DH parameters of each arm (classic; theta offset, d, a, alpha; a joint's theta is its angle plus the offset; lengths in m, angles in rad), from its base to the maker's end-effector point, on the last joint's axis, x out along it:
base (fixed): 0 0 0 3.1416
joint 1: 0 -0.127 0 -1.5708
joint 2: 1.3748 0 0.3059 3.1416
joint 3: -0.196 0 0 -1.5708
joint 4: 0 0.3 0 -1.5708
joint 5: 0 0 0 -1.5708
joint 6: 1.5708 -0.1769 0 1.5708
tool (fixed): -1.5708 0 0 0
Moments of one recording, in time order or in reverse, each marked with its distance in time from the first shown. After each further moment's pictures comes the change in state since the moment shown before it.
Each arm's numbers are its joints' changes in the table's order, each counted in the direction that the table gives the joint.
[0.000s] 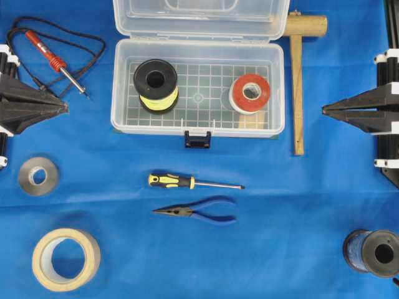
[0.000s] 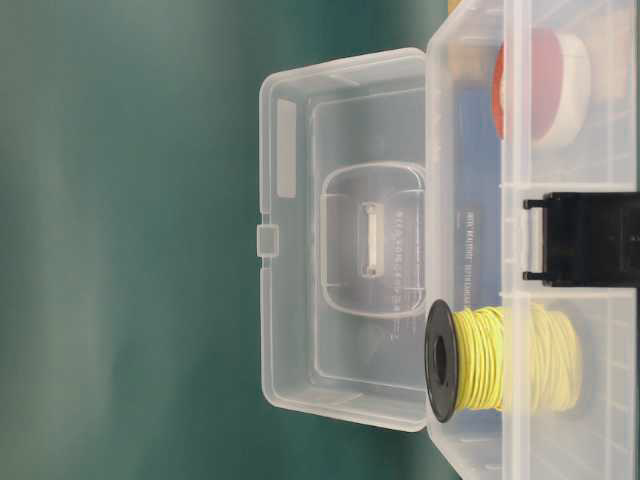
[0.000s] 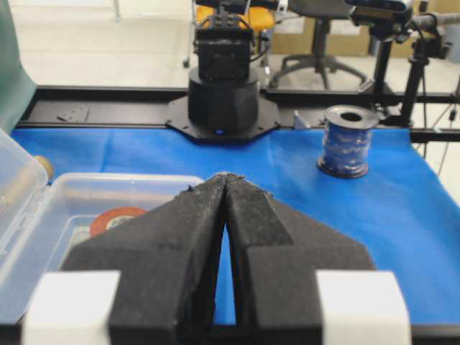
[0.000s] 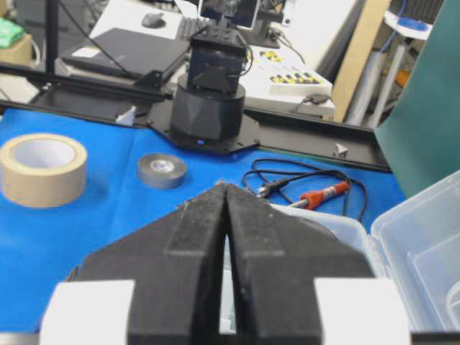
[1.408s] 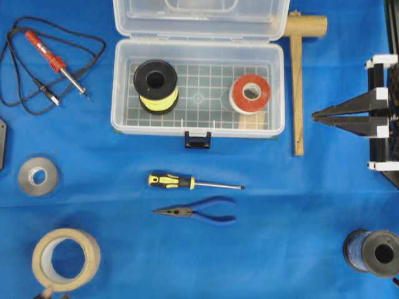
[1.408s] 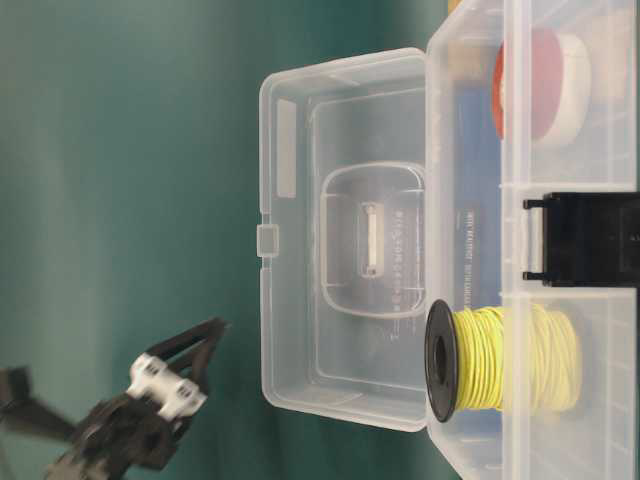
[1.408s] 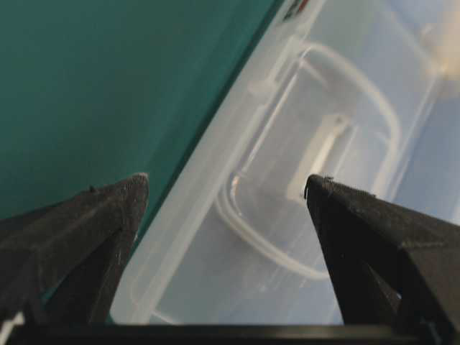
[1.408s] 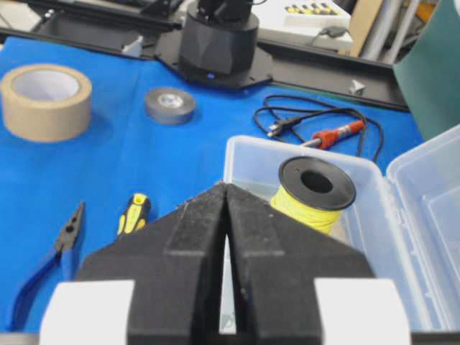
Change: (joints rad) left arm -0.678 -0.833 -0.824 -0.029 -0.554 -0.342; right arm 0.002 -0.041 -0.021 -0.003 -0.126 0.006
